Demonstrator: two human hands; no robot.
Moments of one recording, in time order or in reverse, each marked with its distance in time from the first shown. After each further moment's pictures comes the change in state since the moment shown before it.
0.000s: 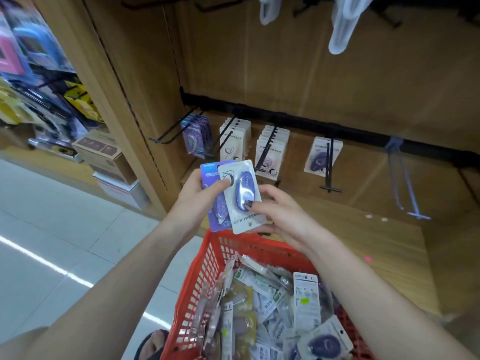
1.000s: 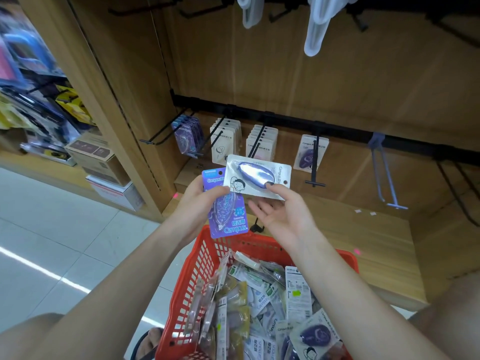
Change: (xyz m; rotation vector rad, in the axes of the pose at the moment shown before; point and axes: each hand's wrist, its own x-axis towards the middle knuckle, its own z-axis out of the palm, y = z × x) left_hand -0.011 -0.005 0.017 -0.085 -0.107 -0.091; right_hand -0.017 0.001 -0.002 0.984 0.254 0.042
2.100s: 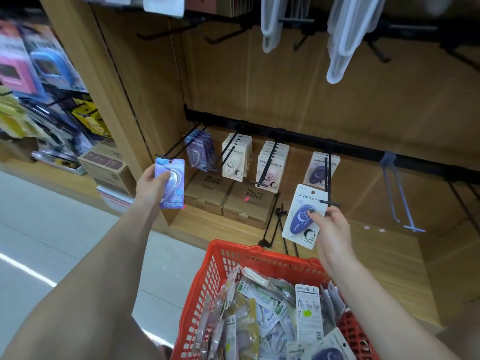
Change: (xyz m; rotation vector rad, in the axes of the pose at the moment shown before) left_hand 0.094 0.021 -0.130 -0.011 0.496 0.065; right_hand 0.020 -0.026 -0.052 -0.605 0.305 -0.426
